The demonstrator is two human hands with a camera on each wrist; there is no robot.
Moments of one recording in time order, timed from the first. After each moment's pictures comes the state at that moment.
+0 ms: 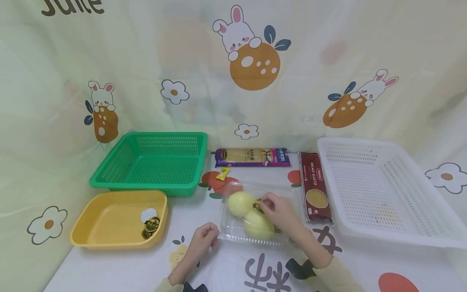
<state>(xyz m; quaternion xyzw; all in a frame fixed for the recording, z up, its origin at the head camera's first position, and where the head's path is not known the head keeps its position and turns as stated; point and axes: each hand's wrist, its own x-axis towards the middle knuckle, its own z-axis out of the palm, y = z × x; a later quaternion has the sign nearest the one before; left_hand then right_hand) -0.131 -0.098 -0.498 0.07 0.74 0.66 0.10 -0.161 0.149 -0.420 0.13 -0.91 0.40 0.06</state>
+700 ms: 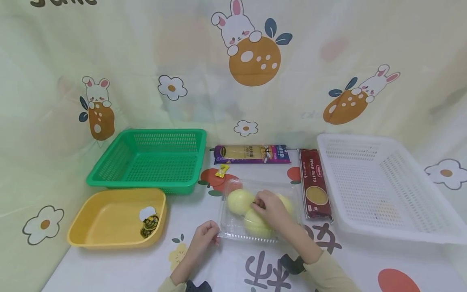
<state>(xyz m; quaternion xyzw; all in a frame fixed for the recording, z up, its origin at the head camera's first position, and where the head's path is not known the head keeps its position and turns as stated) -0.130 -0.093 -0.501 0.04 0.70 0.71 0.12 -0.169 0.132 -0.433 0.15 -0.93 0.33 0.08</state>
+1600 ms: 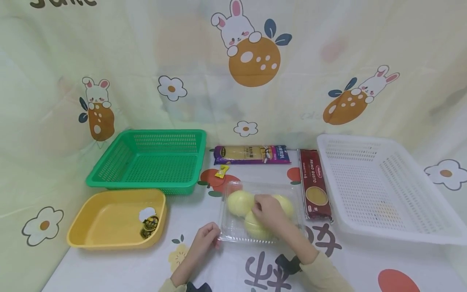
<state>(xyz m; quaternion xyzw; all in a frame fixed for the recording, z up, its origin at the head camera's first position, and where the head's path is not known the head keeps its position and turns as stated) -0.129 -0.091 -0.496 0.04 0.70 0.70 0.15 -0.167 0.125 -0.432 0.15 -0.94 0.29 0.07</state>
